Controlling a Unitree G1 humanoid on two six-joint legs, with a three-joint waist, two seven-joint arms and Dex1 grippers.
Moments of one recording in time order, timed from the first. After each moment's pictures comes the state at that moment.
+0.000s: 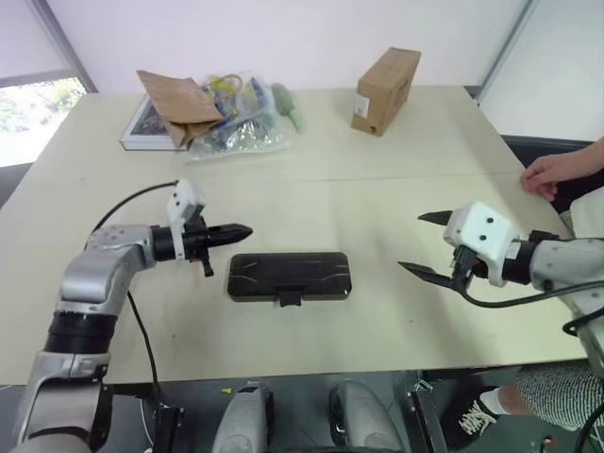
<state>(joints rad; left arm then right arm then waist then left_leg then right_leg) -0.52 0.65 0.03 0.11 -0.46 0.51 -1.13 -0.15 -0.93 -0.17 -0.54 0.25 0.60 0.90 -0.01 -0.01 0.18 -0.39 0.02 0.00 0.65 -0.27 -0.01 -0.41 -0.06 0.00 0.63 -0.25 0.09</state>
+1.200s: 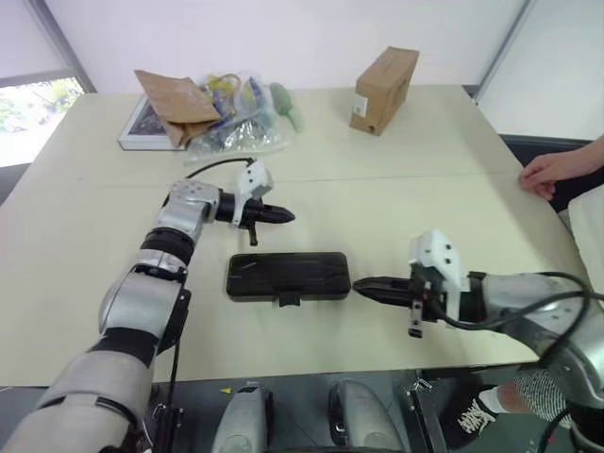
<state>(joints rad) -1.11 0.34 -0.18 1.17 -0.03 -0.11 -1.31 -0.19 -0.72 -0.04 -0.65 0.70 0.93 0.79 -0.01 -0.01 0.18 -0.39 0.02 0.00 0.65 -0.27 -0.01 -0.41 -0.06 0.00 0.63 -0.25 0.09</state>
